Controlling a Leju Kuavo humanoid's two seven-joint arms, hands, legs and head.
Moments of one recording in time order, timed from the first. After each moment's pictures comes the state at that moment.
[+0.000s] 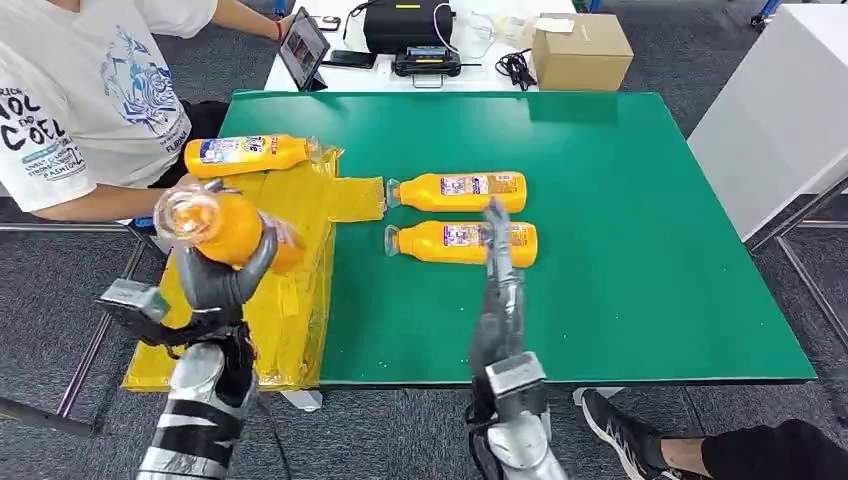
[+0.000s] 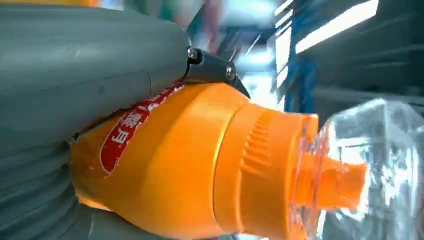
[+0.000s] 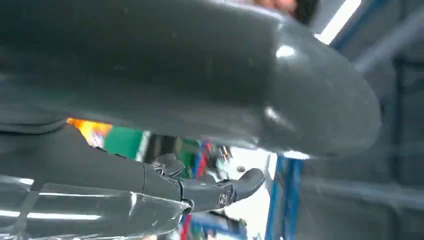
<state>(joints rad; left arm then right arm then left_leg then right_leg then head) -0.30 -0.23 -0.06 -1.32 -0.12 0.33 -0.66 -0.04 0.22 0.47 -1.64 0.20 -0.31 -0.70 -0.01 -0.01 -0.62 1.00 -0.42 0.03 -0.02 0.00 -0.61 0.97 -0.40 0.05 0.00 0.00</state>
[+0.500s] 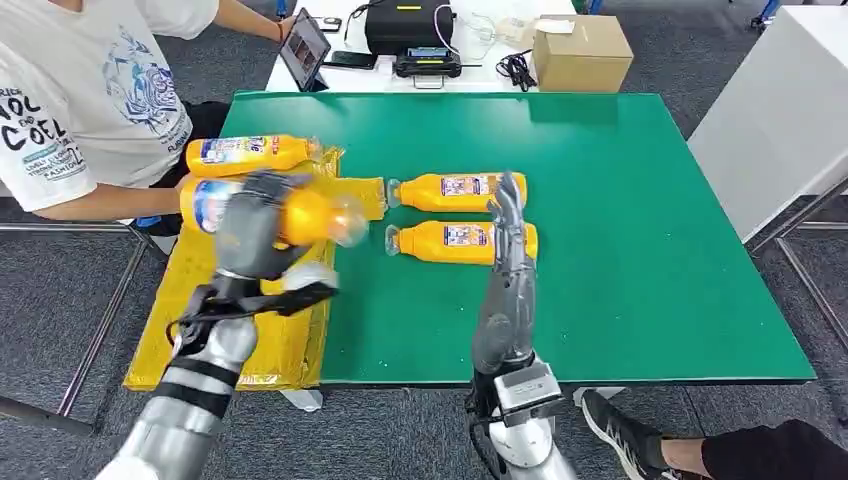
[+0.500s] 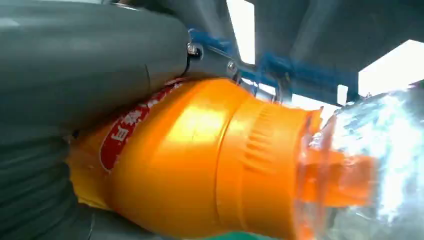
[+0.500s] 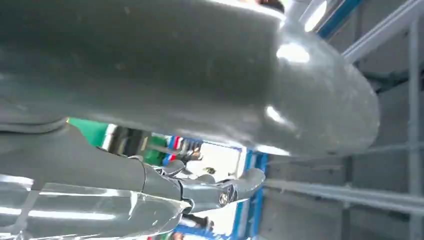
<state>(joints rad) -0.49 -0.14 -0.18 -1.05 -1.18 0.59 -0.39 -0.09 0.21 0.51 -1.70 0.23 -0.29 -0.70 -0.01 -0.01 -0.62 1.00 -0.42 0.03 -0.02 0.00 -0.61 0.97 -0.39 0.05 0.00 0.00</state>
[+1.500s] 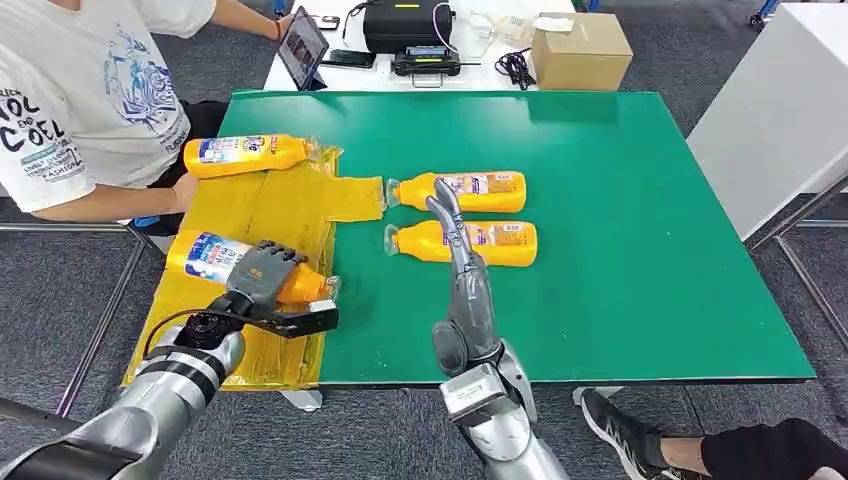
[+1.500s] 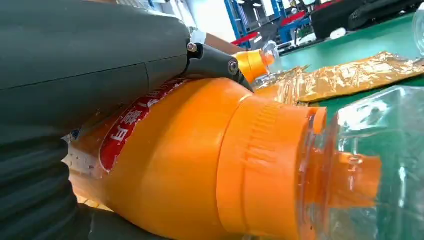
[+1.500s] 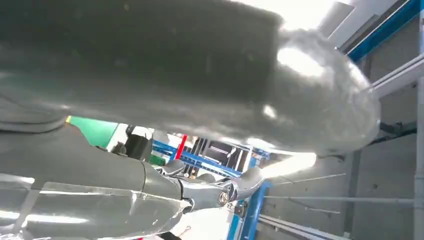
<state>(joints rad) -0.66 -0.04 -0.26 -0.46 -1.44 0.48 -0.17 -0.12 0.21 0.54 -1.61 0.32 -0.23 -0.70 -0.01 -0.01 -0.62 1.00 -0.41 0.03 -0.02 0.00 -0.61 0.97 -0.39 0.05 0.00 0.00</state>
